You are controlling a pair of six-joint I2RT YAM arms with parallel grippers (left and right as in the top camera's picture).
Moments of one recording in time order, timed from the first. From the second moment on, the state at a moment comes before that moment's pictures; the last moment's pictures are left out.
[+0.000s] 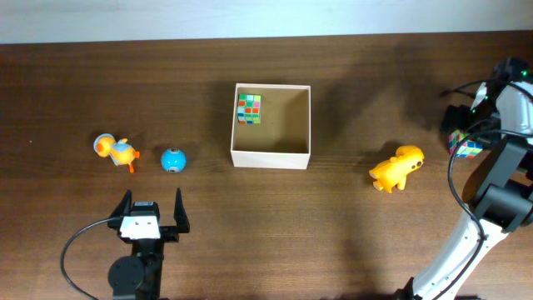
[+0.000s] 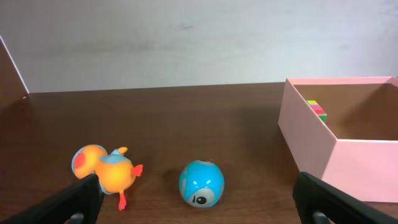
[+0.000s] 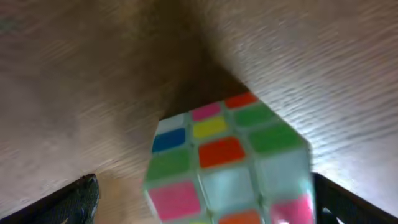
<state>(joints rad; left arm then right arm) 0.02 0.01 0.02 -0.08 0.00 0.04 -0.48 2.30 1.92 -1.11 0.04 -0.01</state>
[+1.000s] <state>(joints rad) 0.02 0.01 0.02 -0.08 0.00 0.04 -0.48 2.30 1.84 -1.02 -0.10 0.12</state>
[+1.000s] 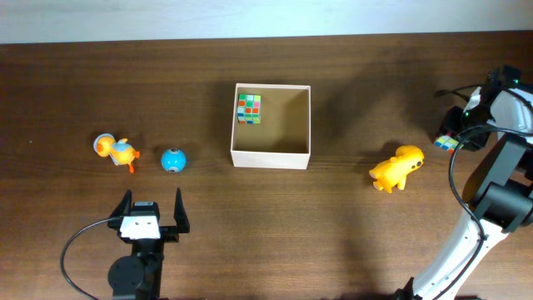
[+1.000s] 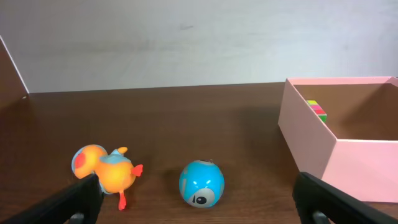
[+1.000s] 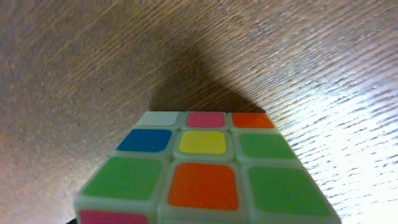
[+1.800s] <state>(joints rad) 0.02 0.01 0.02 -0.08 0.00 0.04 -0.48 2.30 1.85 -1.03 -0.11 0.18</state>
